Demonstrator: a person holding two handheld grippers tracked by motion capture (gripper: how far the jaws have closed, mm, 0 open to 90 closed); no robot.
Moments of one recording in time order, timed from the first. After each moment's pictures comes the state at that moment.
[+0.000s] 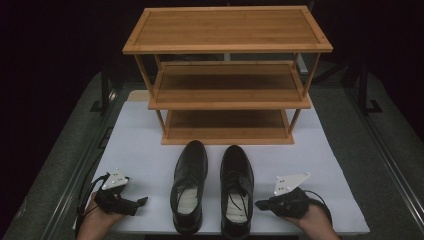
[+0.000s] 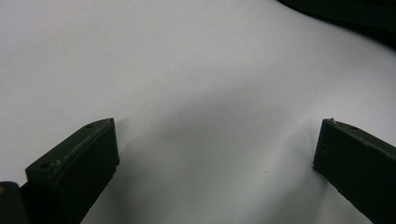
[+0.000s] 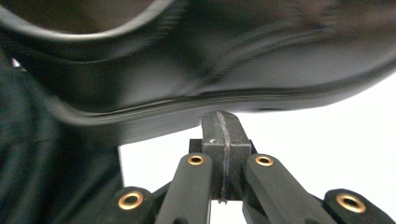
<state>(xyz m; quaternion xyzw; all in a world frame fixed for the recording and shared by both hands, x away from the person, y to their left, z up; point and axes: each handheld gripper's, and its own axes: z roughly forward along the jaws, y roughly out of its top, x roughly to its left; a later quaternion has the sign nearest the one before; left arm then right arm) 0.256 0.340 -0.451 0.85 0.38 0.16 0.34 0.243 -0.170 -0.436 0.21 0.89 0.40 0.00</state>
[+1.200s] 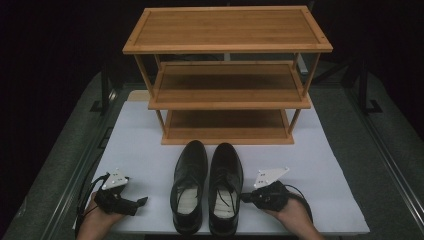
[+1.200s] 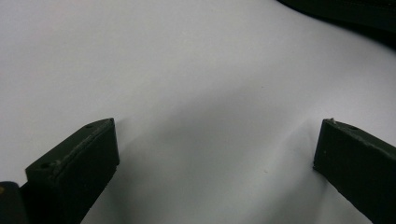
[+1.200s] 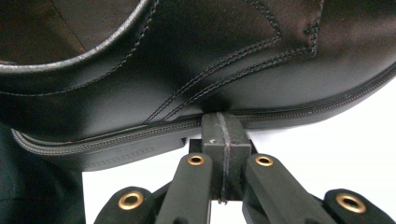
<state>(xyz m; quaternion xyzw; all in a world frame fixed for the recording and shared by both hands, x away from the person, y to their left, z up) 0.256 0.340 -0.451 0.85 0.38 0.16 0.34 0.259 -0.126 -0.438 0.22 0.89 0.40 0.02</state>
